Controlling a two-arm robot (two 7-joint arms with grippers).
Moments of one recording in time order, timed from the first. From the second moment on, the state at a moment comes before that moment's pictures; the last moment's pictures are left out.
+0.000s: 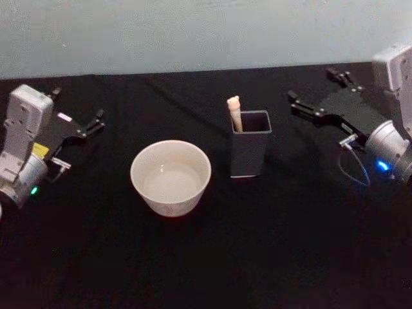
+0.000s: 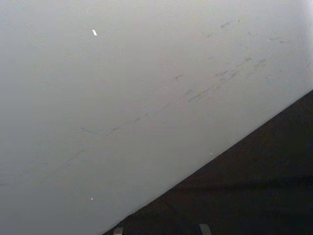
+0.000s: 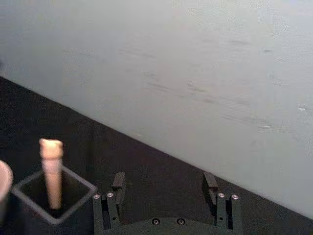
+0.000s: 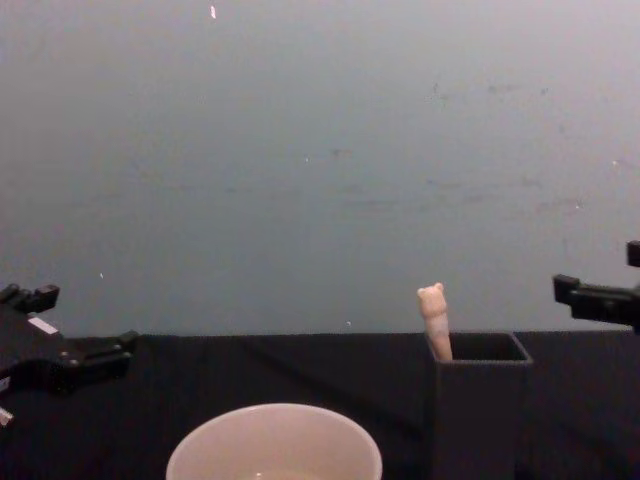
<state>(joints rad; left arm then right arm) -0.20 0.60 0.45 -1.41 -0.25 -0.12 0.03 0.19 0.60 -0.39 -1.58 0.39 0.01 0.15</state>
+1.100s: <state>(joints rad) -0.20 0.60 0.45 -1.41 -0.25 -0.12 0.03 0.31 0.54 -0.46 -1.61 0.44 0.32 0.41</state>
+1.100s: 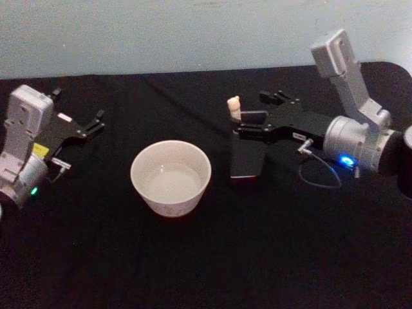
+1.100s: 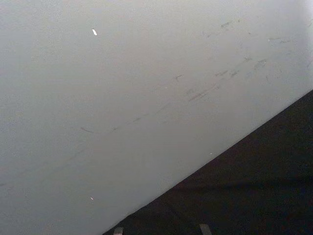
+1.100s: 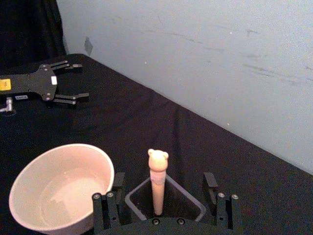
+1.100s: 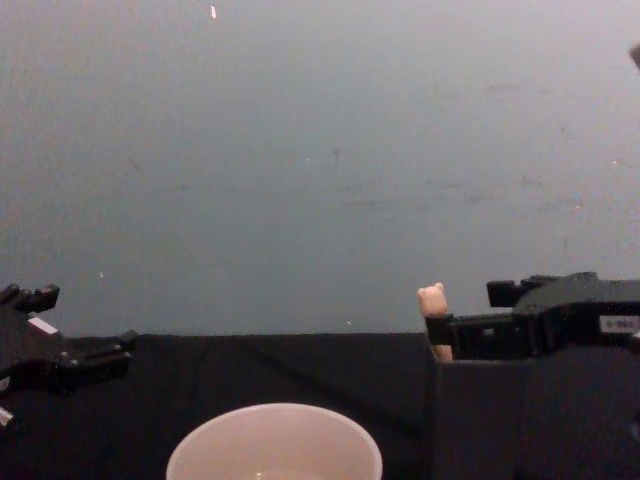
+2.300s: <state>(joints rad) -0.20 0.60 0.45 -1.41 -0.25 -0.12 0.03 0.39 0.45 -0.50 -1.51 0.39 0.39 0.41</state>
